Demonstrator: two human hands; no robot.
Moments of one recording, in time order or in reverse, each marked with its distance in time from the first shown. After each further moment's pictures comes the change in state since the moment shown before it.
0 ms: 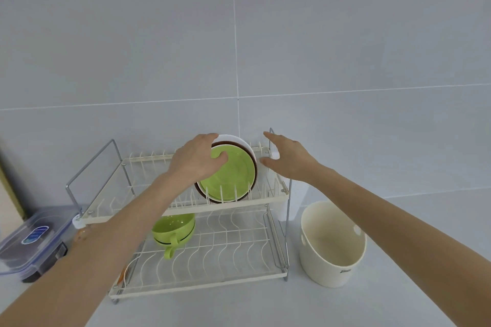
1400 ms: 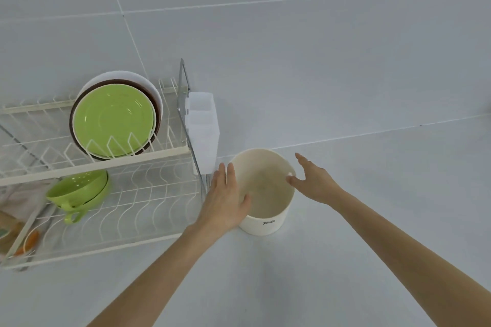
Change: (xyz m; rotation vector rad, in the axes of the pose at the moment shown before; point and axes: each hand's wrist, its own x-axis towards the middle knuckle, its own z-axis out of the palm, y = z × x) left_hand -0.056 0.143 0.232 -0.174 -0.393 -0.051; right_hand -0.078 0.262 0.044 0.205 -0.214 0.433
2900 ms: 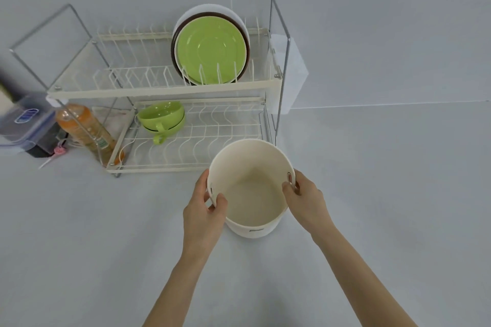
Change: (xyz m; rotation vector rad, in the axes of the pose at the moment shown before) left_hand -0.171 -0.123 -0.027 -0.776 0.377 -0.375; right_hand -0.129 -0.095 0.153 0.367 0.037 0.009
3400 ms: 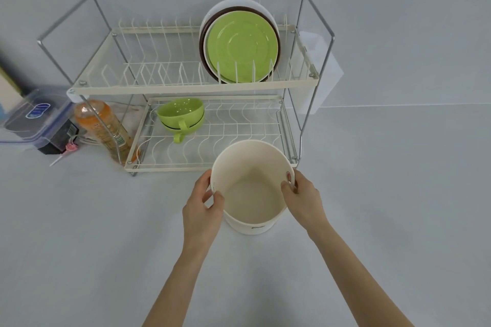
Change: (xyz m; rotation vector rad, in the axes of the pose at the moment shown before) left_hand 0.036 -0.030 -0.046 -0.048 0.024 -0.002; right_hand 0.017 -0.016 0.060 0.003 0.036 0.035
